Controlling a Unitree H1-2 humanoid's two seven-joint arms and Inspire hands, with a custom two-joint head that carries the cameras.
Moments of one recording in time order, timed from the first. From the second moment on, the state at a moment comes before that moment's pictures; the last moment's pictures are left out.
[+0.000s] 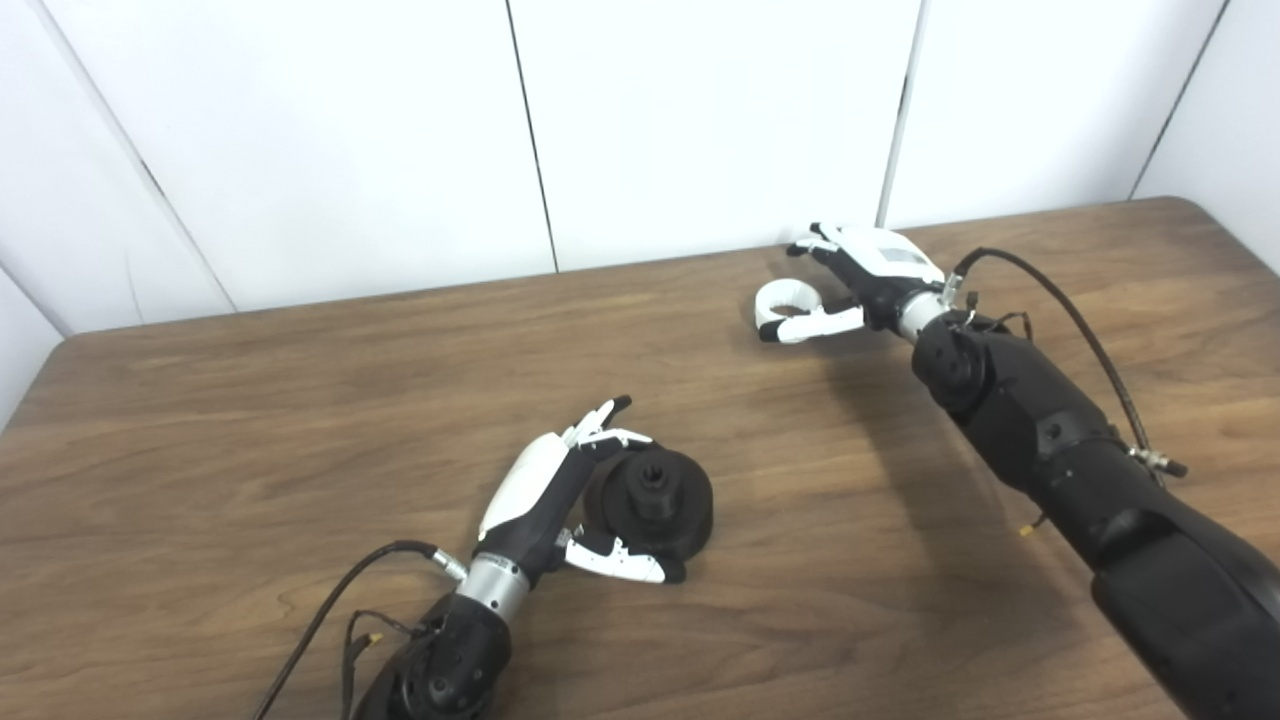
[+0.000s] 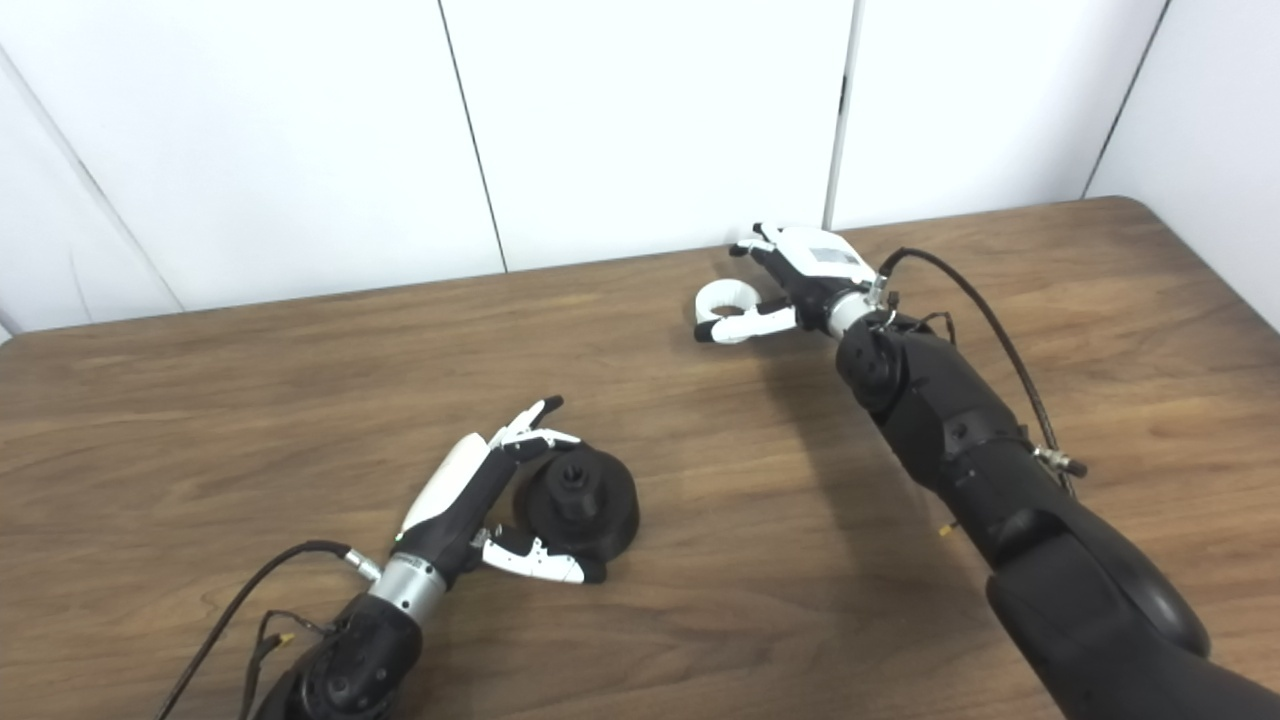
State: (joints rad) left arm -0.19 0.13 -0.32 0.04 0.50 -0.01 -0.12; right arm -0.77 -0.39 0.36 0.75 -0.68 -0.01 -0.01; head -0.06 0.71
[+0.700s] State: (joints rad) left arm -0.19 0.13 -0.32 0.03 0.50 -0.01 -0.13; right arm -0.74 -0.37 0.36 0.74 -0.68 0.02 0.00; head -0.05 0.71
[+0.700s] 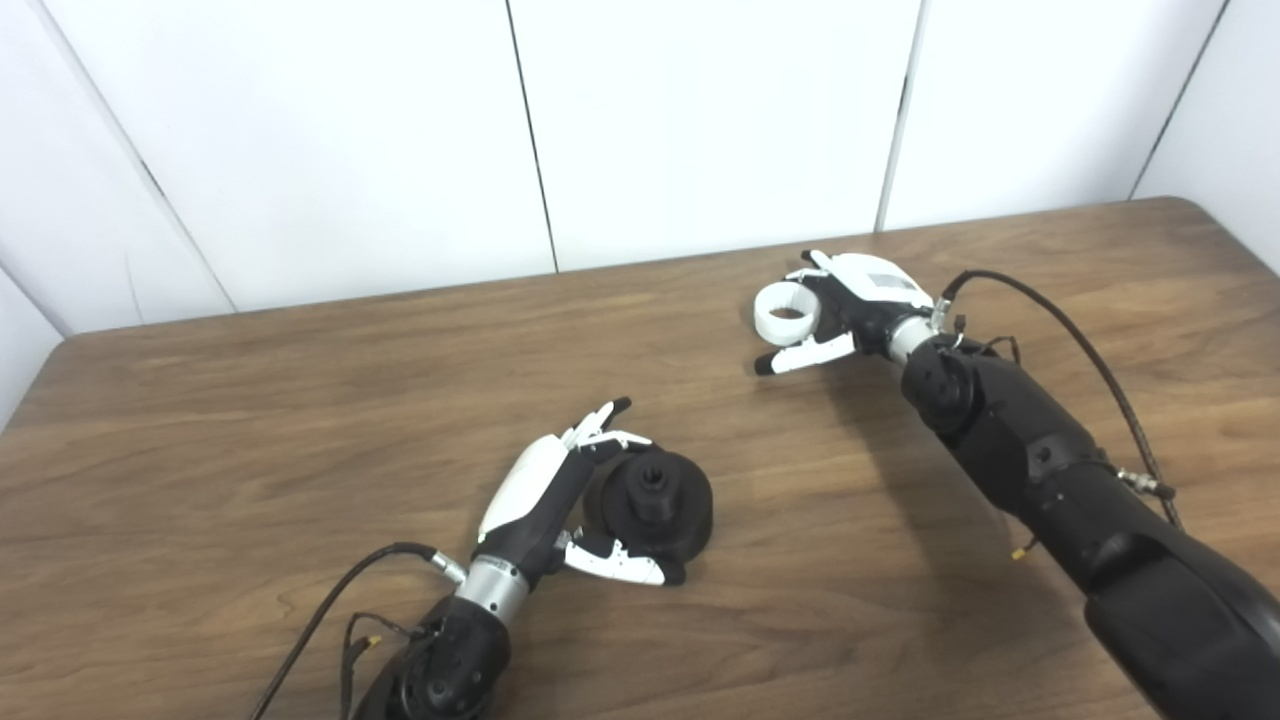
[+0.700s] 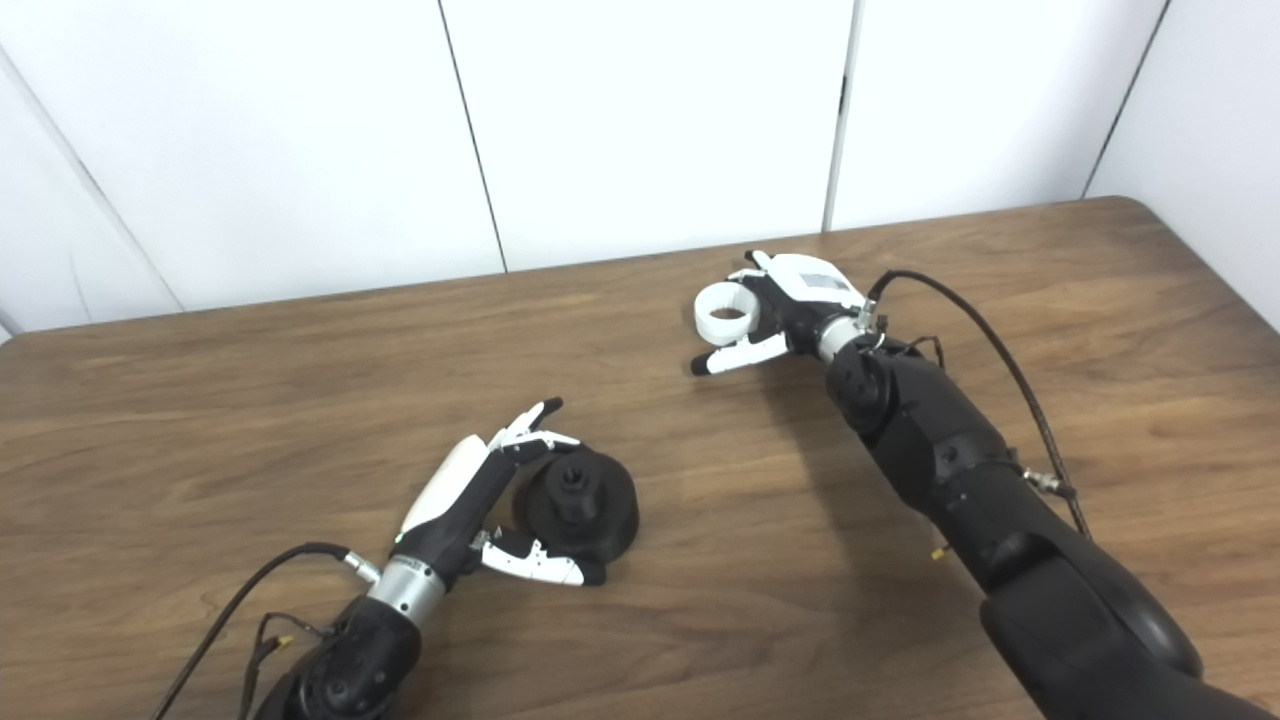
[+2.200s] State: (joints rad) left arm -0.18 0.13 -0.32 0.02 0.50 0.00 -0.13; right arm -0.73 -0.37 0.31 0.80 -0.62 -0.09 -0.20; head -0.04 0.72
